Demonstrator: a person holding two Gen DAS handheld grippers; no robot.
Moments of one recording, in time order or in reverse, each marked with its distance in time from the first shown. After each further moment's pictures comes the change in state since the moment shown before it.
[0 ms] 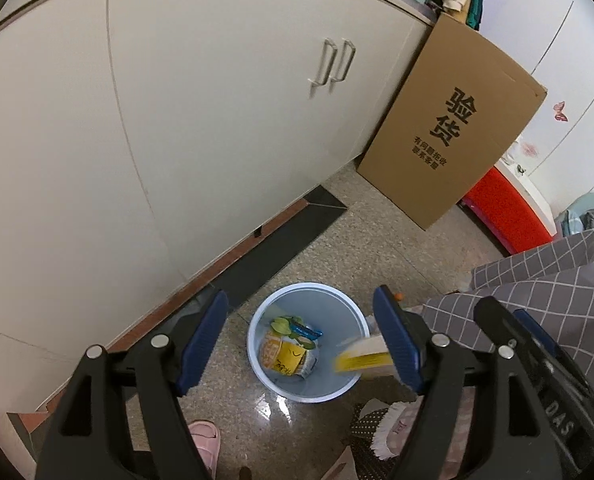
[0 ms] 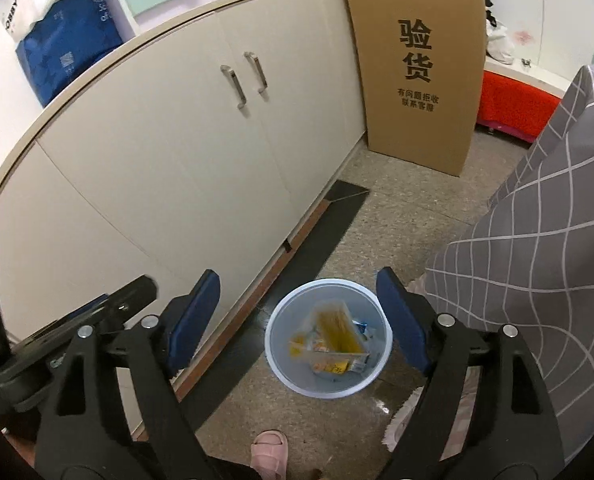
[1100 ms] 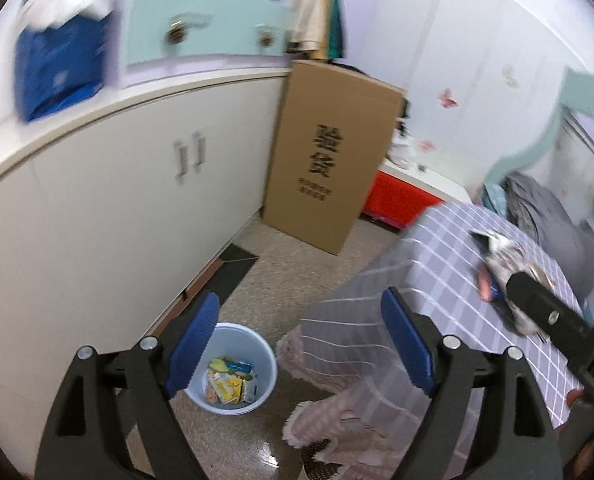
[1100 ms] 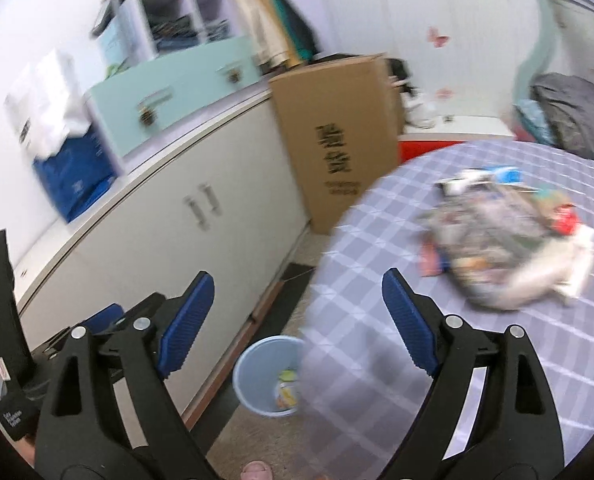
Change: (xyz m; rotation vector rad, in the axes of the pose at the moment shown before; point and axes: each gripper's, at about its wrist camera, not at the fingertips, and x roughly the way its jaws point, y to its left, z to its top) left arm -0.158 -0.182 -0.053 0.310 -0.211 -0.202; right arm -0.247 -0.114 -0.002 0.145 -0.325 -0.105
